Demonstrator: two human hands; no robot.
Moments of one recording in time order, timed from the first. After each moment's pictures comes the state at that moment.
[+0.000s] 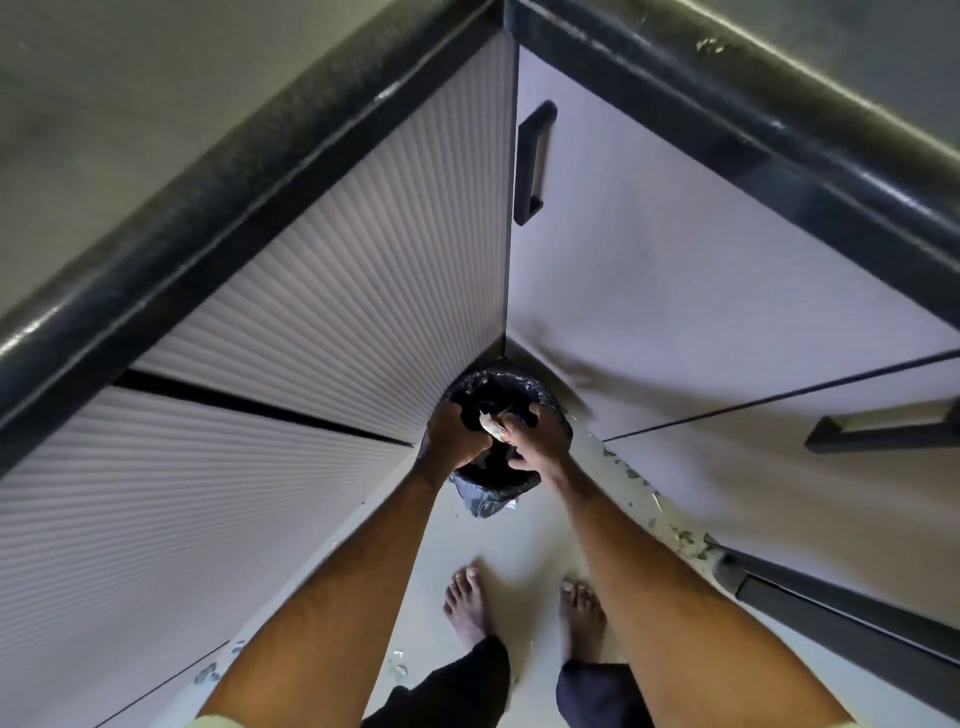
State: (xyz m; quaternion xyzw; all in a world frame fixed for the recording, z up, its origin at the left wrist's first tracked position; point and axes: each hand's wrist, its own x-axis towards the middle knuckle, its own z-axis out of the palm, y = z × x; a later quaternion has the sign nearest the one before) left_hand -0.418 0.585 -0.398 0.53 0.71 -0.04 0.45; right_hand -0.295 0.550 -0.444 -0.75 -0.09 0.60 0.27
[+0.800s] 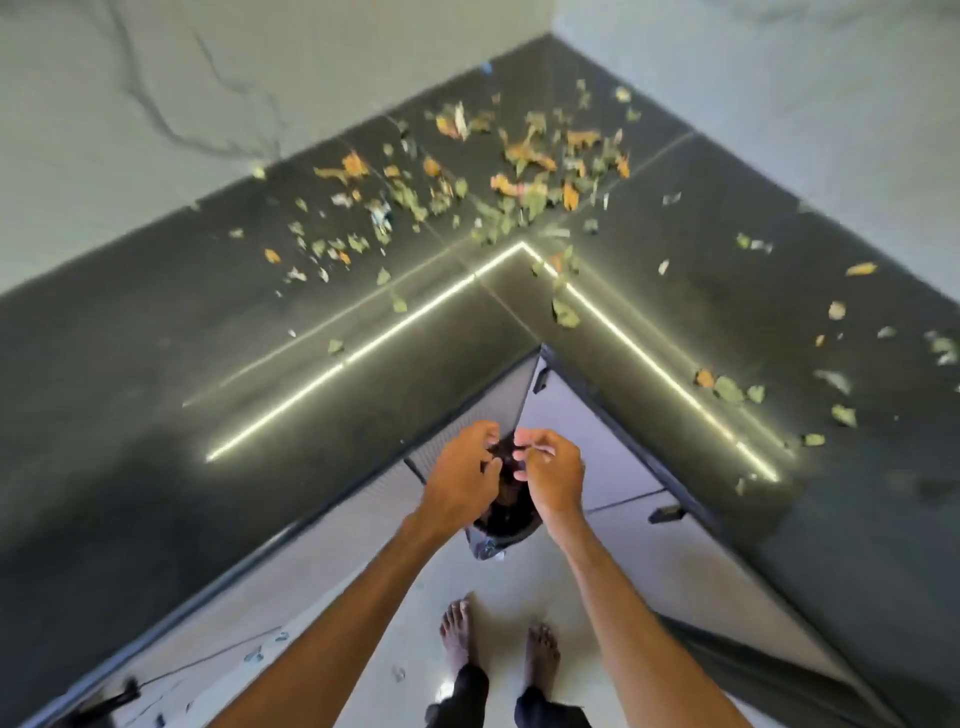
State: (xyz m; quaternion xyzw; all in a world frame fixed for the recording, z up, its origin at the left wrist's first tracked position) left_hand -0.466 0.553 -0.023 0.68 0.58 0.18 0.41; right_hand -0.328 0.539 -0.030 -0.73 -0.26 0.47 0.42
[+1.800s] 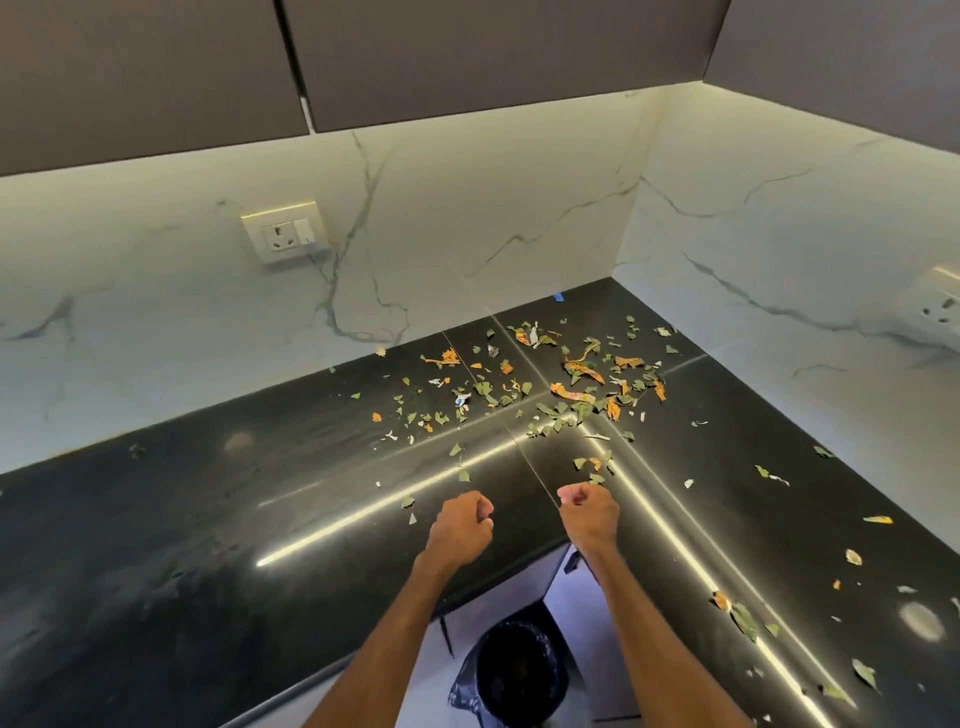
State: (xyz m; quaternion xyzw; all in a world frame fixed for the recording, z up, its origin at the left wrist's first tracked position) left_hand -0.514 0.670 0.092 0.58 0.70 0.17 0.38; right_hand -0.308 0.699 0.094 -0.76 -0.44 0.37 0.31
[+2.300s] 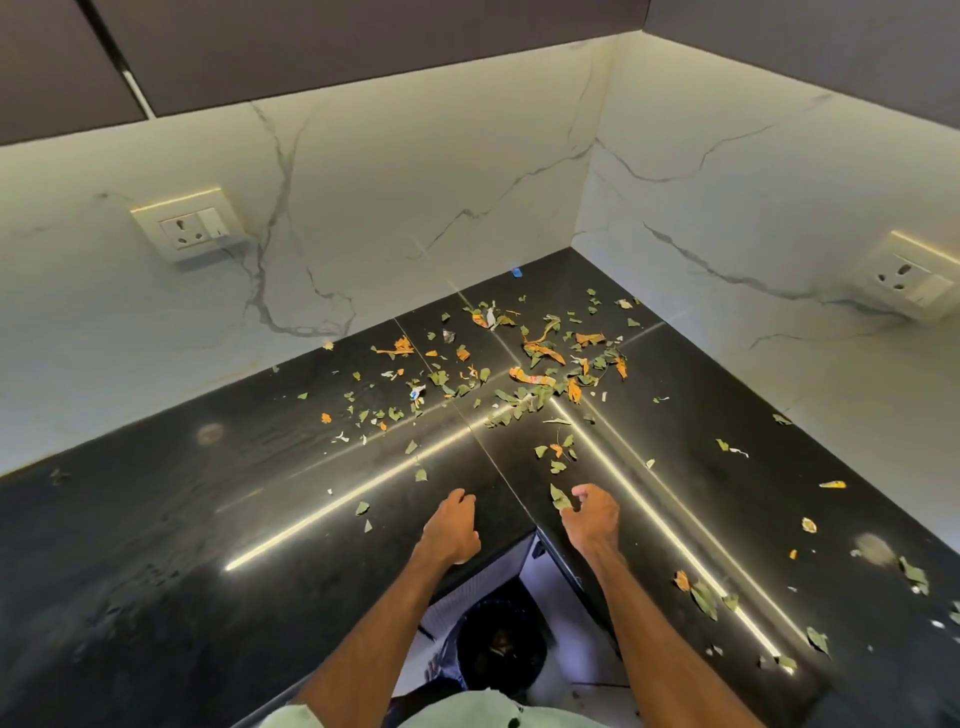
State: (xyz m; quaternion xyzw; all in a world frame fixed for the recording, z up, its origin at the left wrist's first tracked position) left_hand -0.462 0.703 0.071 0.70 0.64 -0.06 0.32; right_hand -0.236 0.711 0.054 -0.81 -0.44 0.34 0.22
